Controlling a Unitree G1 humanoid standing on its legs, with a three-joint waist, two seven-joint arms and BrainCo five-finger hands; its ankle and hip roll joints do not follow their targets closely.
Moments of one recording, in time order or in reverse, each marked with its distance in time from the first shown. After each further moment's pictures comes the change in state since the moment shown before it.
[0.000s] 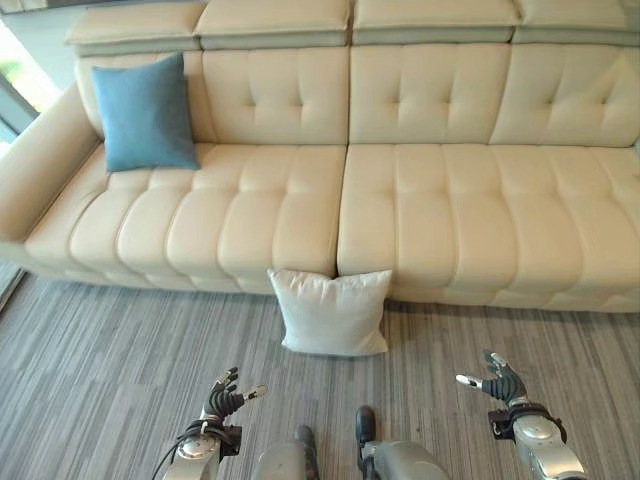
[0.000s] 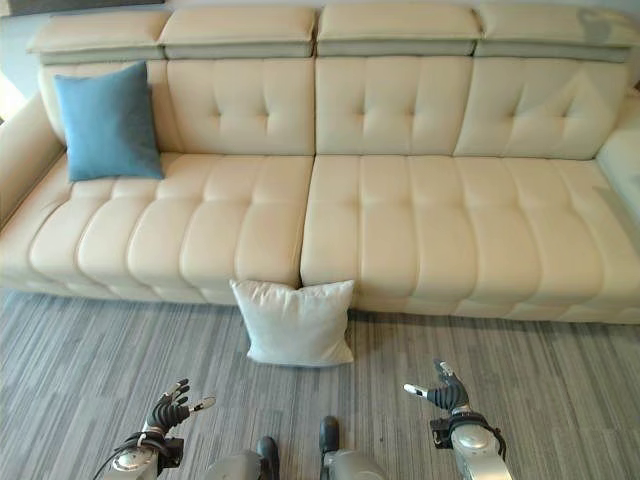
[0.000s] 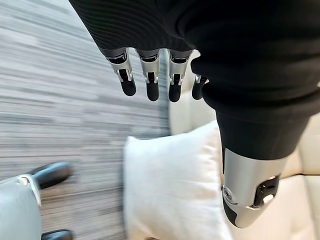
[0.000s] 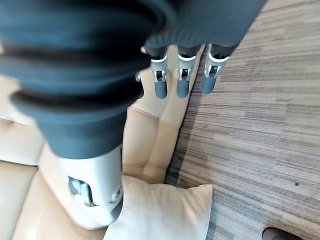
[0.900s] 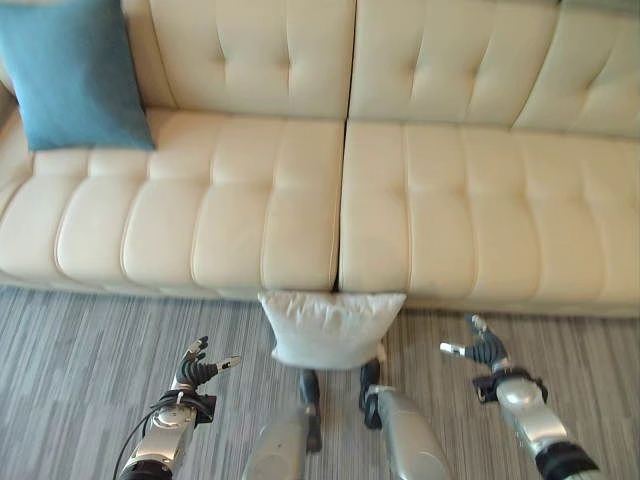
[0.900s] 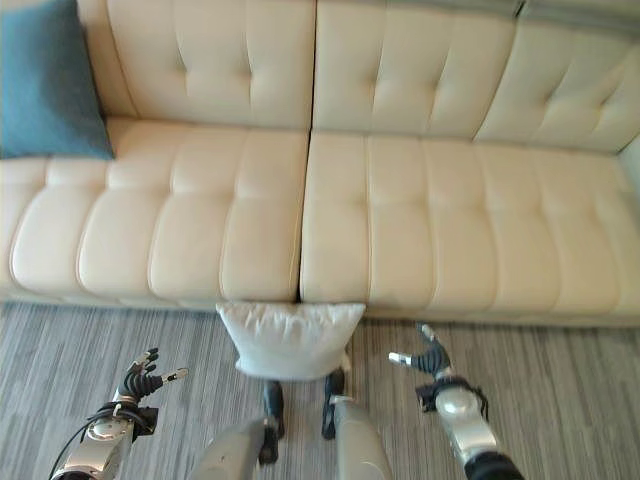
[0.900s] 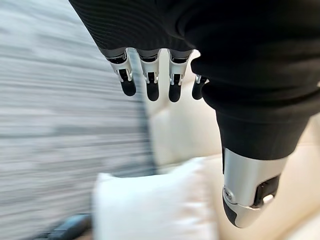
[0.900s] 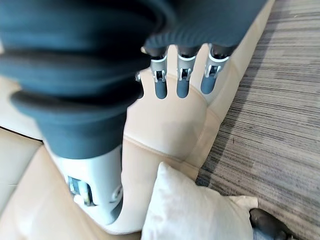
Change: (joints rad) left arm -0.137 0.128 0.004 0.053 -0.004 -0.020 0.070; right arm -0.243 -0.032 0.075 -0.012 -0.058 -0.011 -0.048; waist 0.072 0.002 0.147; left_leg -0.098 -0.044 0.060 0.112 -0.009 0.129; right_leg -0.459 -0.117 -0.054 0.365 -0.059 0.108
